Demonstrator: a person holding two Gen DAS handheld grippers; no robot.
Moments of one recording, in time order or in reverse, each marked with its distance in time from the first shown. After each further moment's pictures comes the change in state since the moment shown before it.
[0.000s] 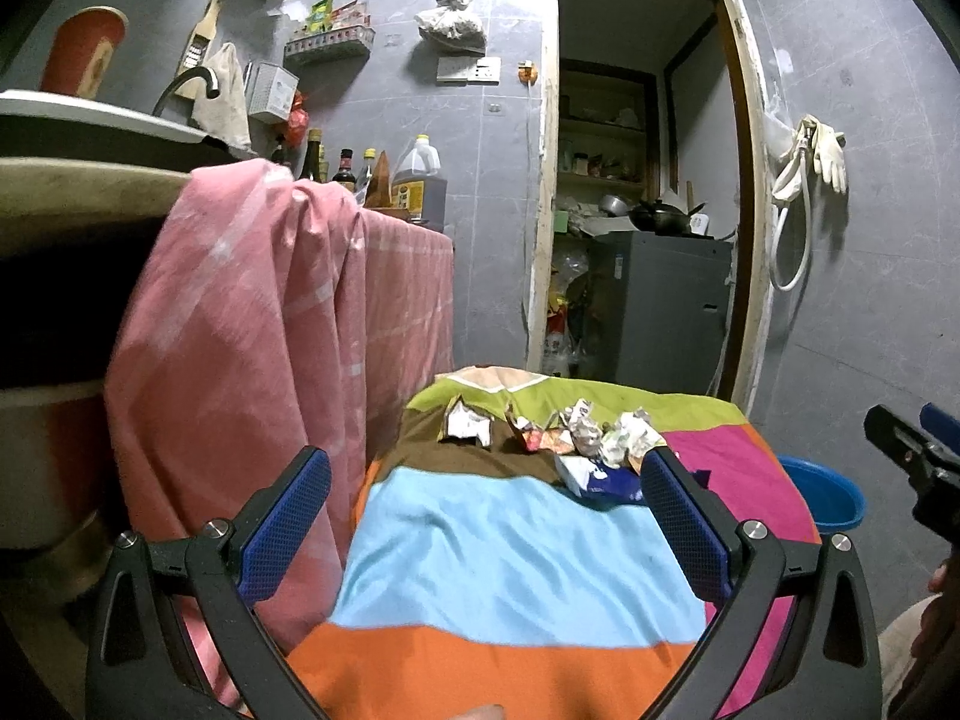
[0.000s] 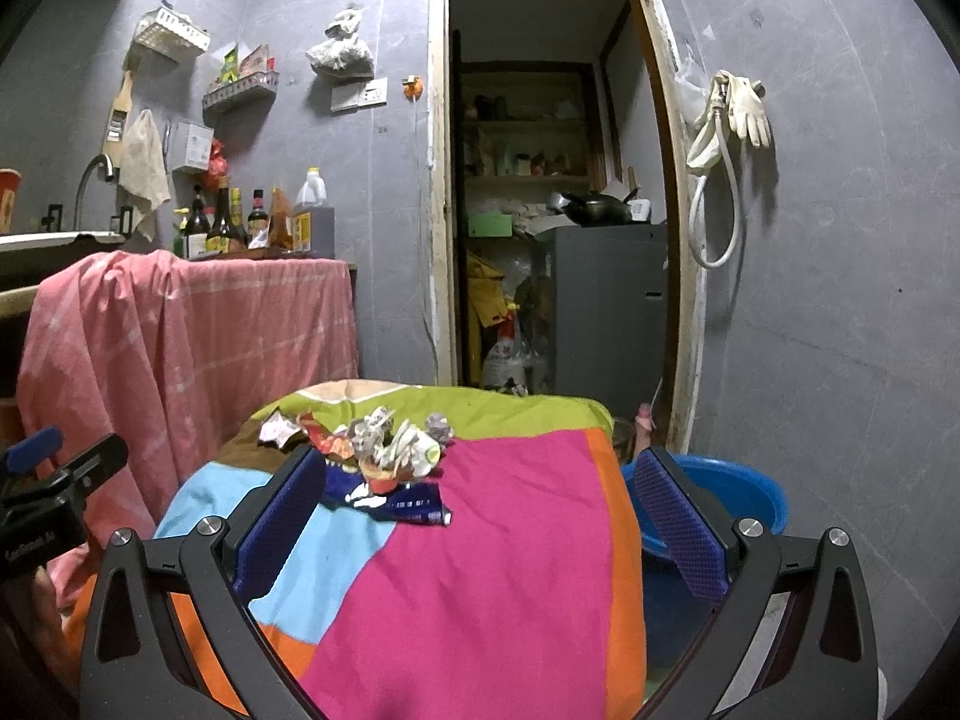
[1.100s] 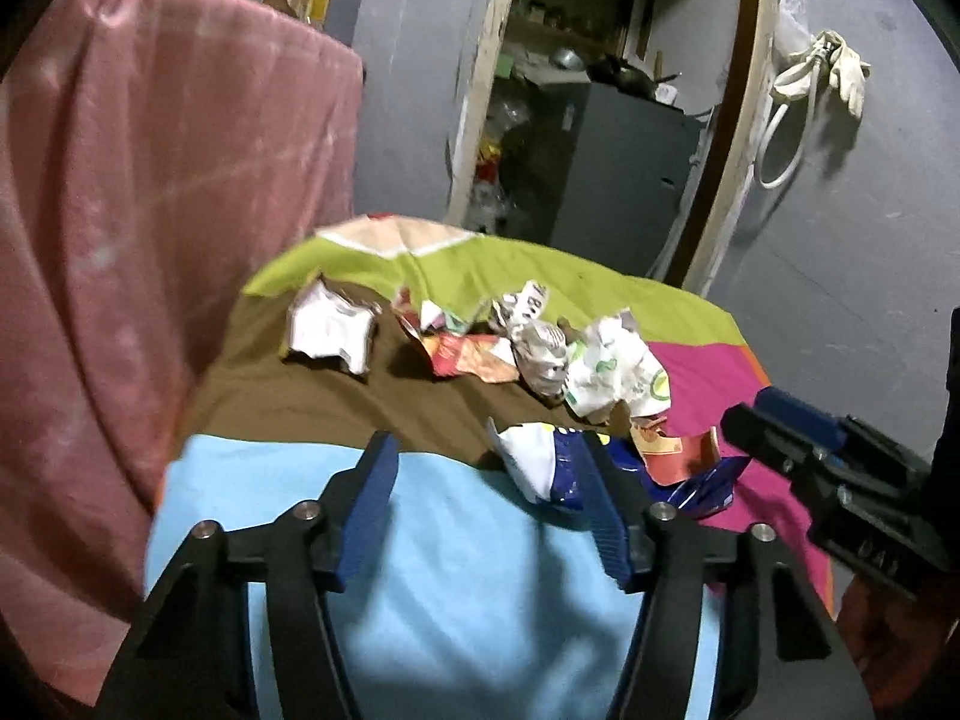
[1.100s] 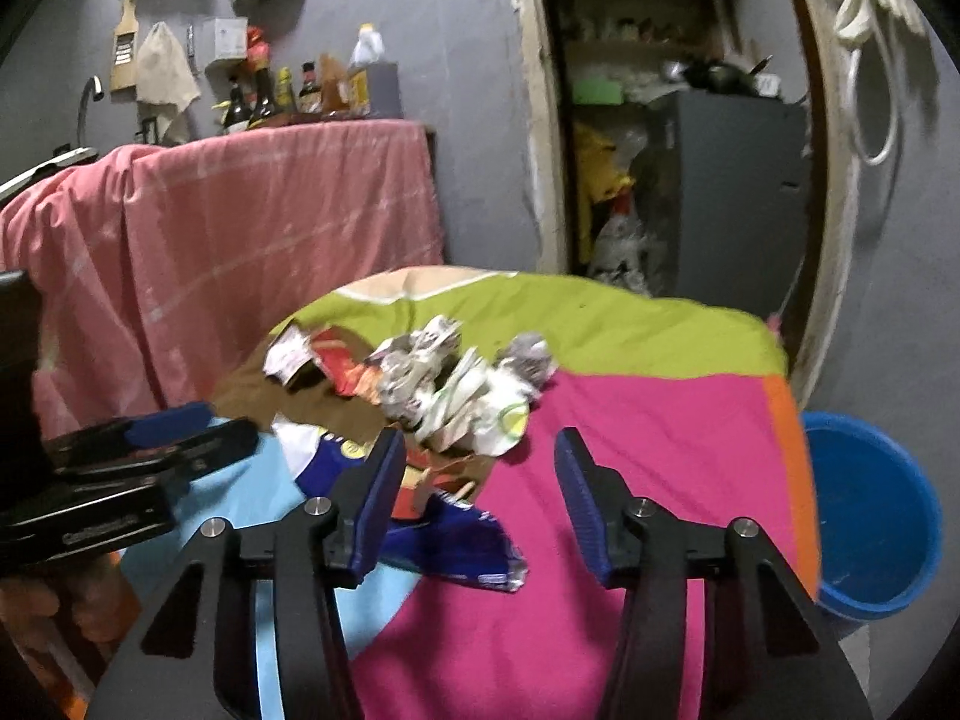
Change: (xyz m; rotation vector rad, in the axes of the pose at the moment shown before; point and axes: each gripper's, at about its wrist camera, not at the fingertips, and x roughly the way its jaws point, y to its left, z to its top) left arm 0.163 -0.017 0.002 -0.055 0.424 -0.227; right arm 0.183 -0.003 -0.009 -0.016 0.373 0.319
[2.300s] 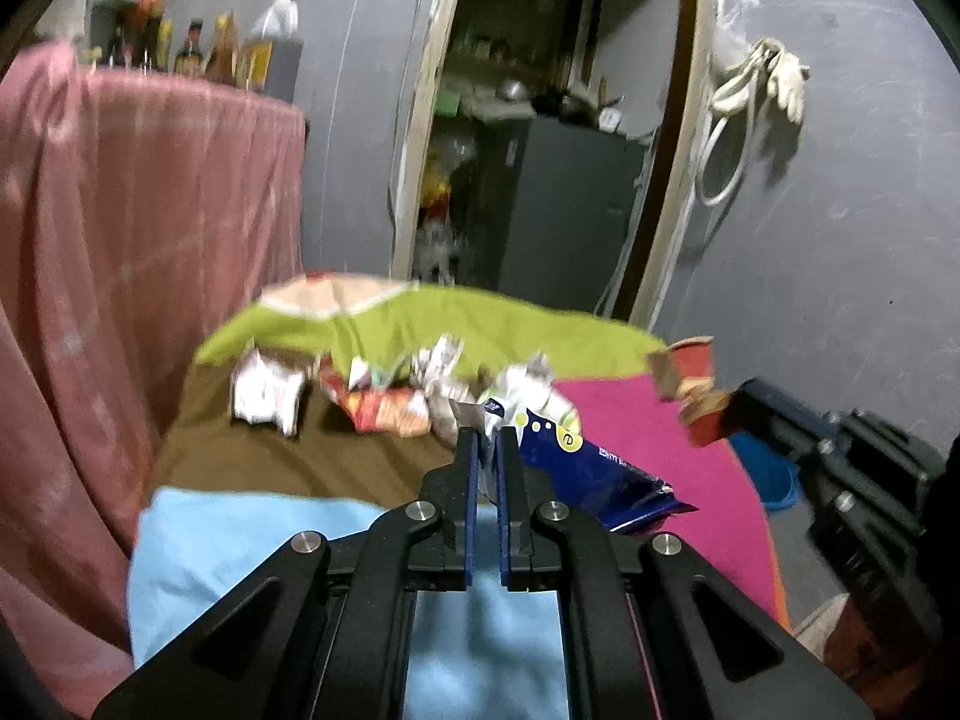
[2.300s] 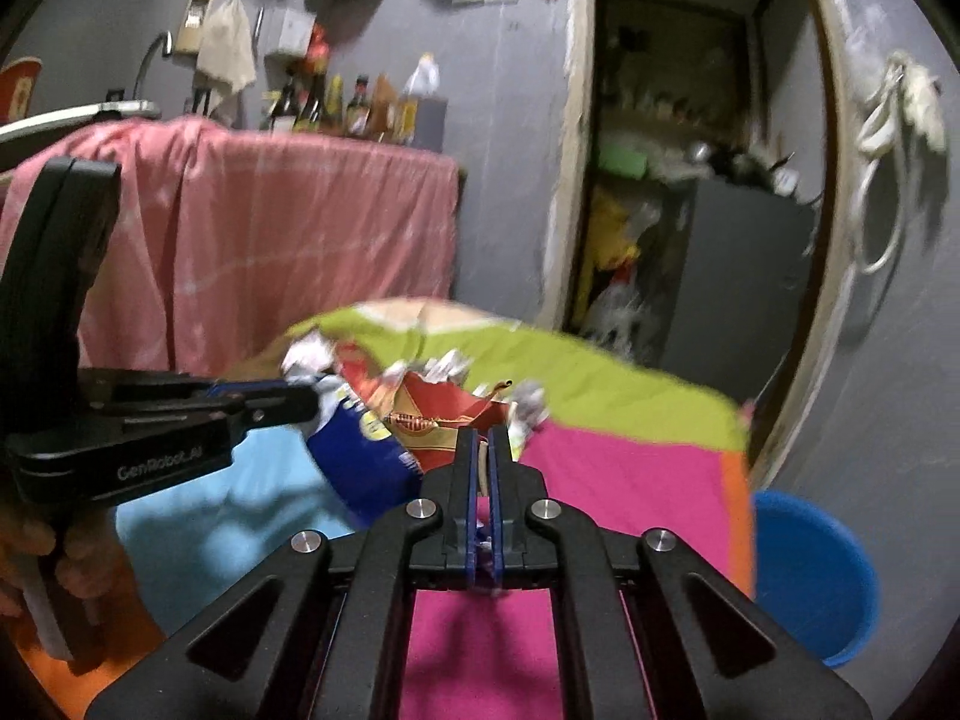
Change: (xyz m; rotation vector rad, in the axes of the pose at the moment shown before) left arm -0.029 -0.040 0.015 0.099 -0.133 -0.063; right arm -0.055 0.022 0.004 -0.199 -0.190 -0.122
